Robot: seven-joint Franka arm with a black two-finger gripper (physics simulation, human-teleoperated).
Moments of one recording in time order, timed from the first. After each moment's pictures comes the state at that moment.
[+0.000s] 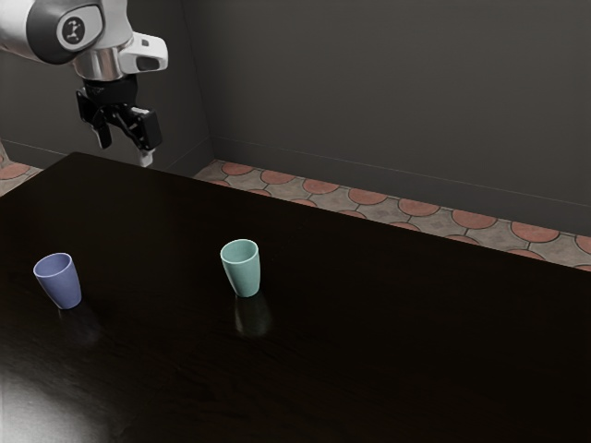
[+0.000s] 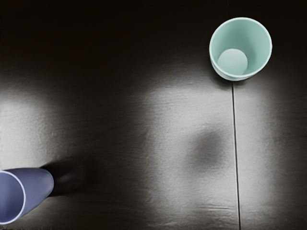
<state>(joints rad) -0.16 -0.11 0.20 -1.72 0.19 1.65 0.07</state>
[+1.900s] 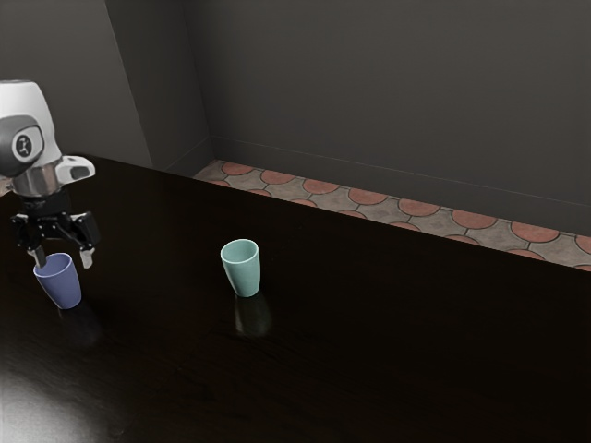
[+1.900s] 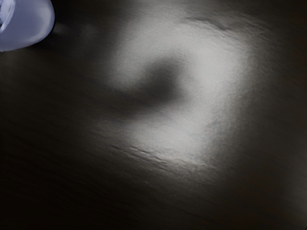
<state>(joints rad) 0.21 -0.12 0.20 -2.18 0.03 1.90 0.01</state>
